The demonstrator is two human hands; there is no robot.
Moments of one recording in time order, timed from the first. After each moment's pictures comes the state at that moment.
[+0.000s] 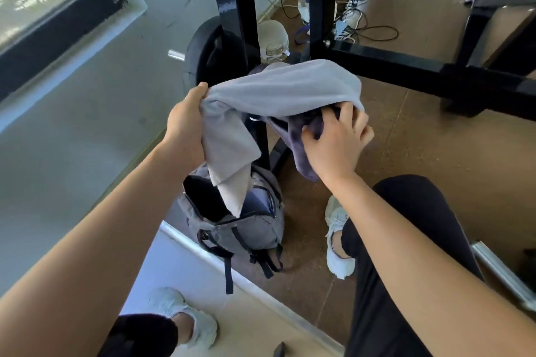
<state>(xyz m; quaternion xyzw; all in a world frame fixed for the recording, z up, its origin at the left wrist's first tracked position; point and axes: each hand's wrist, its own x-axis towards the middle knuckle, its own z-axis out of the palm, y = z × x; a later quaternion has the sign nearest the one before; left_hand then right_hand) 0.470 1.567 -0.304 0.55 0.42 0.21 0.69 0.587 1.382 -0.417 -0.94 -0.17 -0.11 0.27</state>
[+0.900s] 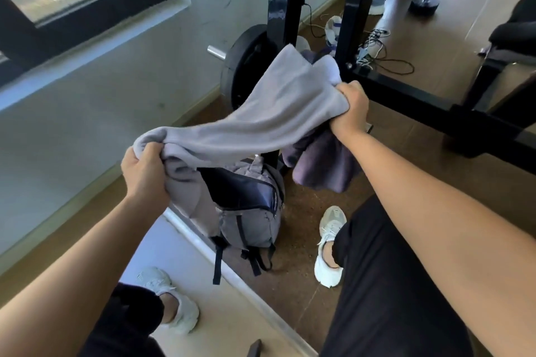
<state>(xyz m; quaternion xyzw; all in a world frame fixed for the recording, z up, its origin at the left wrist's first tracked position) 0.323 1.579 -0.338 0.49 0.54 0.40 0.56 0.652 1.419 -0.378 -0.83 -0.22 -0.01 0.51</state>
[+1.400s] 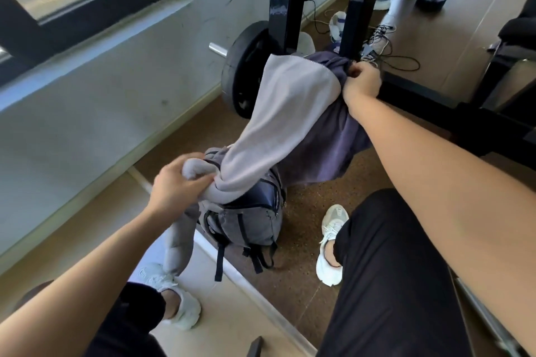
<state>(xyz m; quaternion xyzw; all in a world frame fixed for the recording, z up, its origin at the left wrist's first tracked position) 0.316 1.561 -0.369 0.77 0.49 0.14 0.38 0.697 1.443 -0.351 -0.87 -0.08 0.03 0.49</state>
